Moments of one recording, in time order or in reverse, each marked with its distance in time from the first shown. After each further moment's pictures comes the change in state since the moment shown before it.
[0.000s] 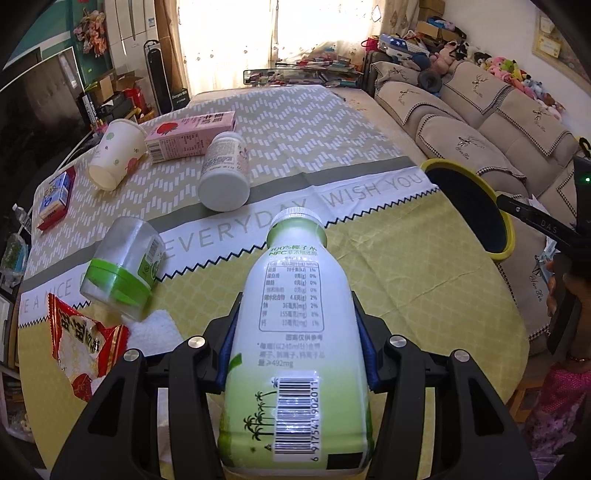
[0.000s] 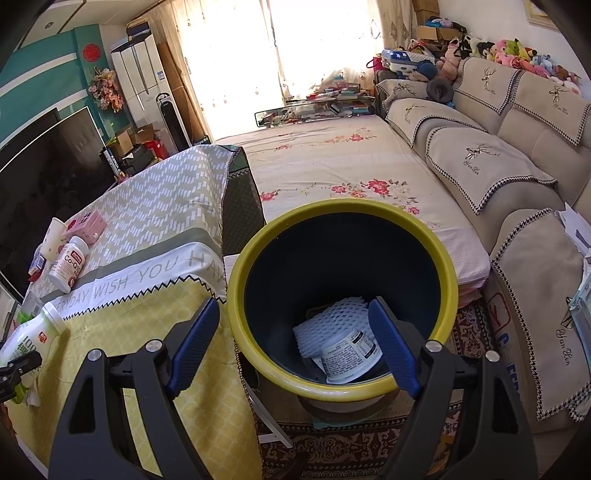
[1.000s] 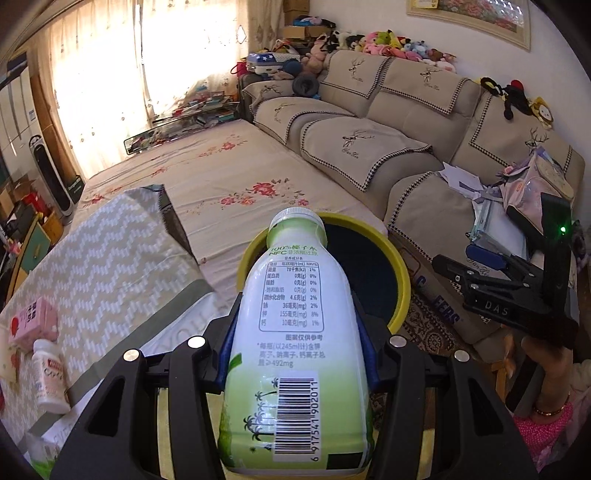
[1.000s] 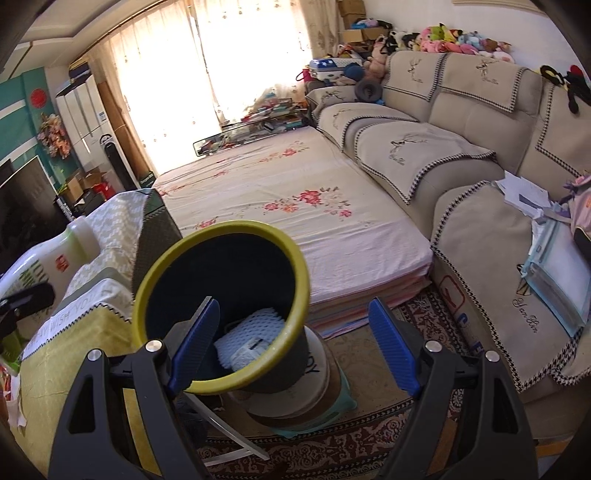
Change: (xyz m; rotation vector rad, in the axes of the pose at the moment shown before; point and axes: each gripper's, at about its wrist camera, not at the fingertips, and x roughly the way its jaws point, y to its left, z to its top) left arm 0.034 -0.226 0.122 0.377 -0.102 -0.256; right arm -0.044 -0.113 -0.012 0.181 -0.075 -0.168
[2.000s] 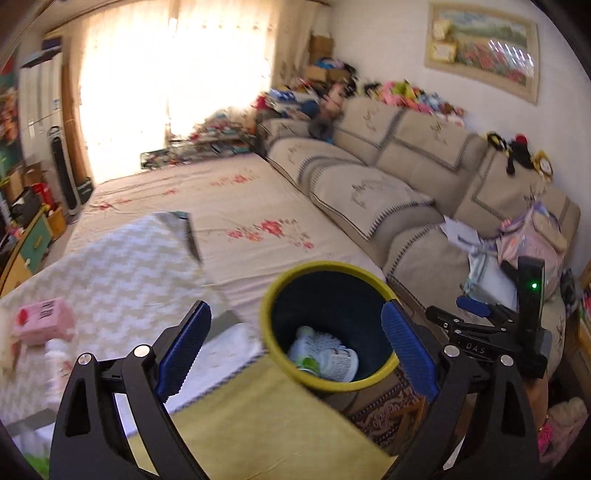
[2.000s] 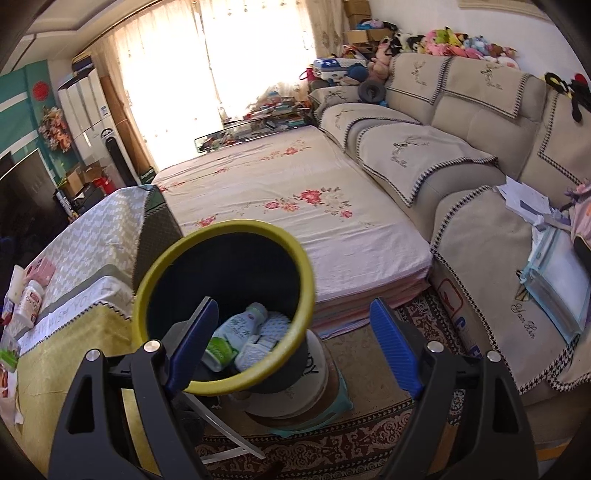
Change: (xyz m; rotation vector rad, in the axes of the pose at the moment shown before) left arm -0.054 0.054 -0.011 -0.150 -0.196 0.010; right arm 0.004 0.016 0.004 -0.045 0.004 0.010
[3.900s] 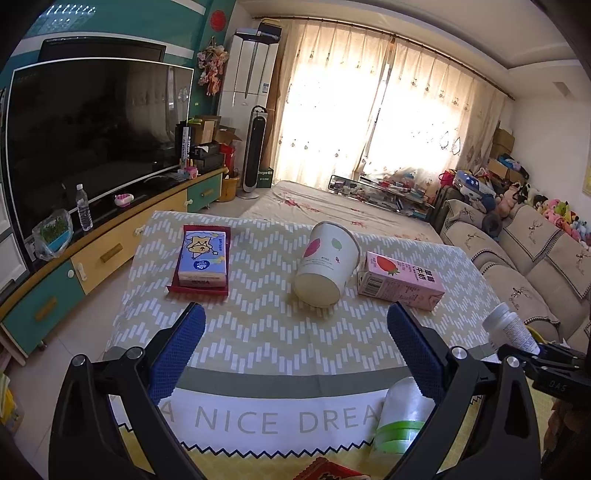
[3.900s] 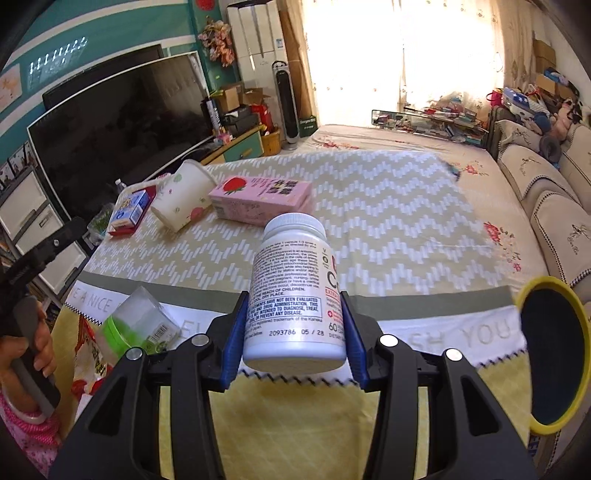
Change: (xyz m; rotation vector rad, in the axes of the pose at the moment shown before) left arm -0.167 0.343 -0.158 -0.443 -0.200 0.511; right arm 0.011 0.368 -0.040 -0.420 0.100 0.406
